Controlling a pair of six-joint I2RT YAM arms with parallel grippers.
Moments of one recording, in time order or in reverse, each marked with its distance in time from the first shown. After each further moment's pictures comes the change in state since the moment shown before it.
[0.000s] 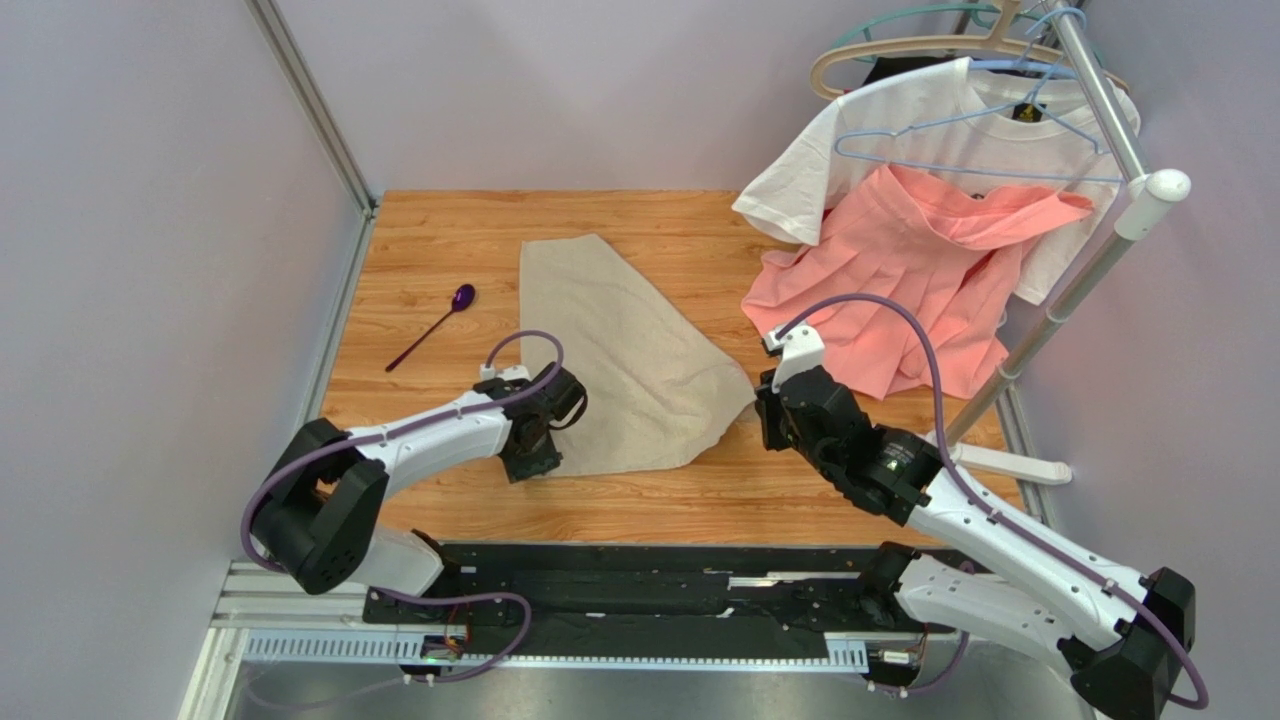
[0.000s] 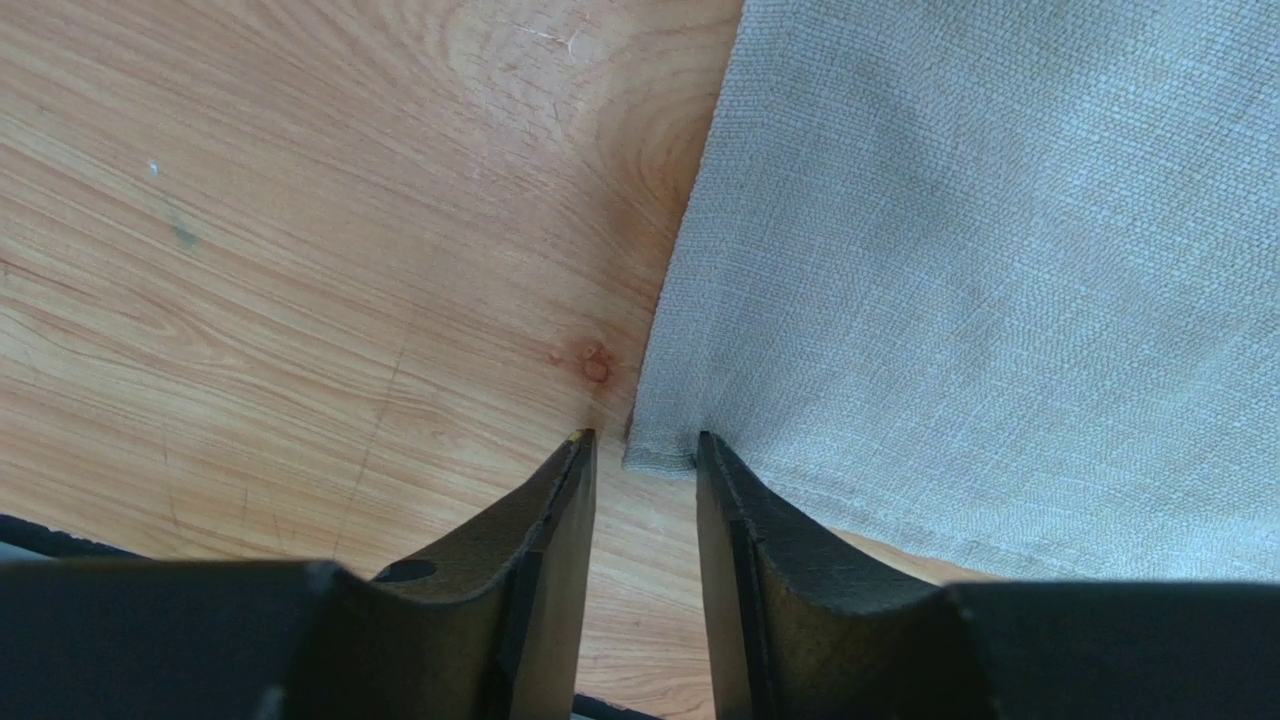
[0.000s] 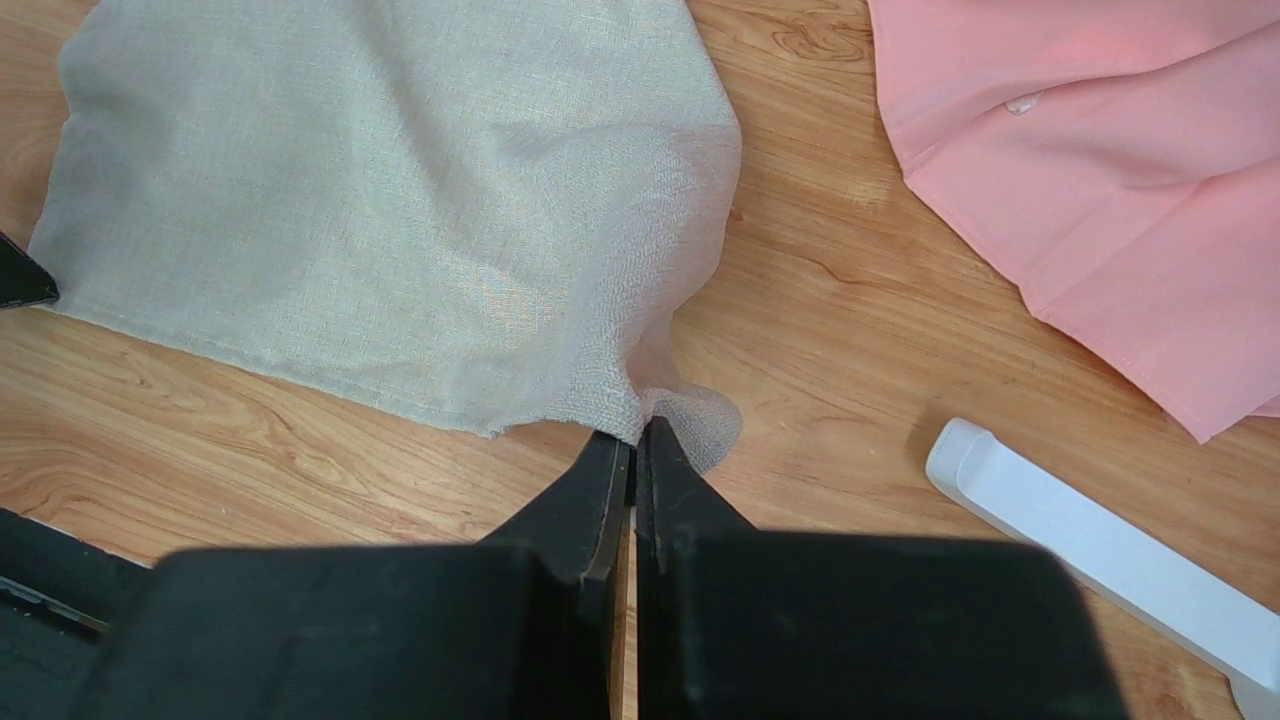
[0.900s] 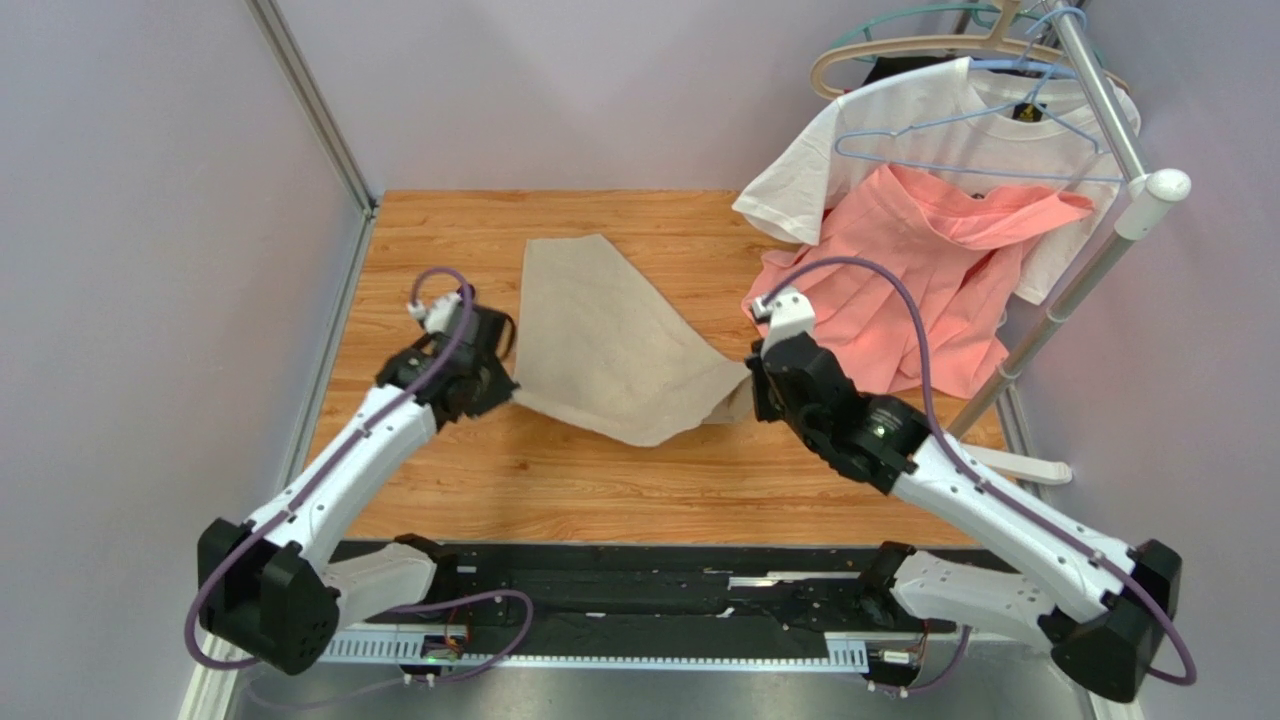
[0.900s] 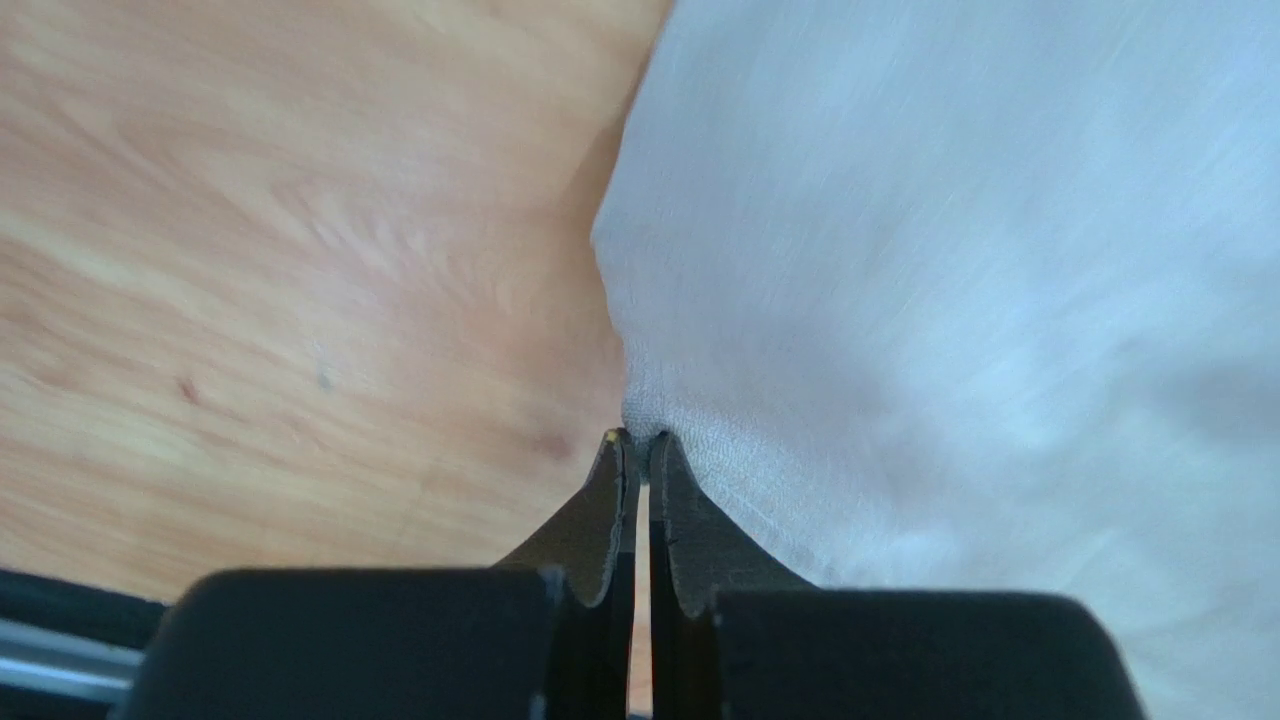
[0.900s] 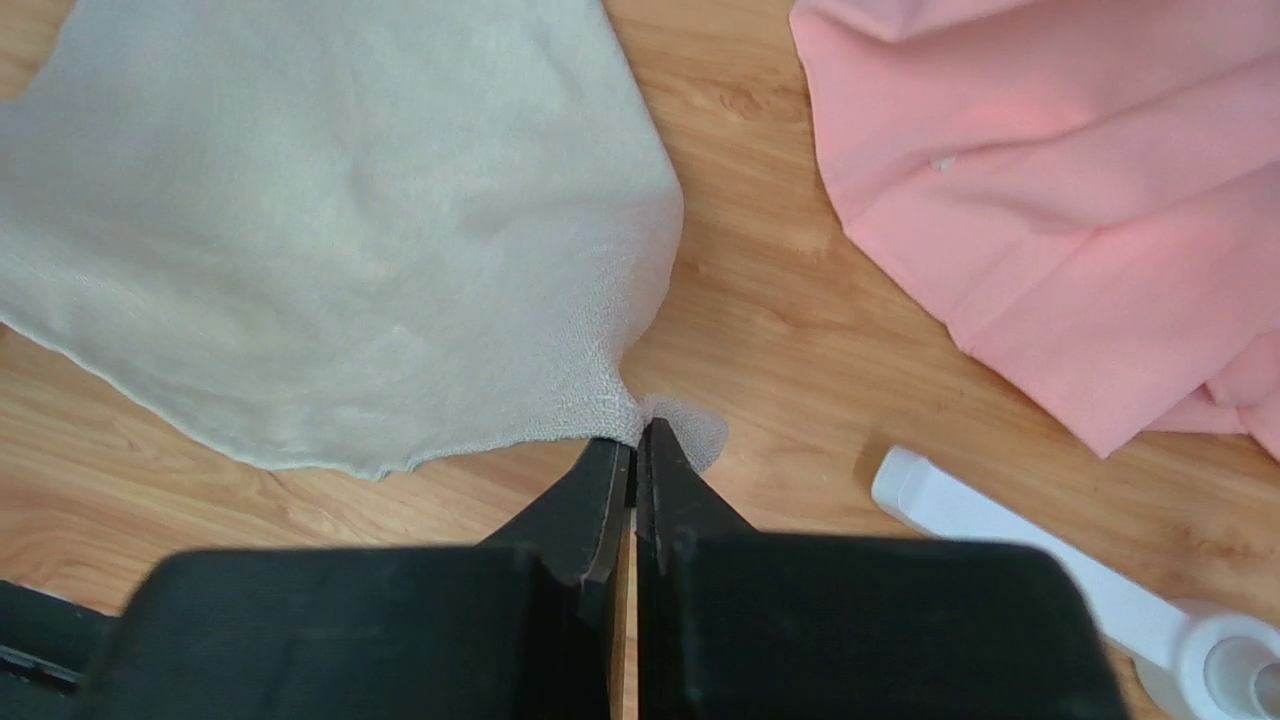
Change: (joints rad) left arm 0.182 -0.268 0.118 -0.052 0.010 0.153; right arm -0.005 0.076 0.122 -0.077 0.063 -0.008
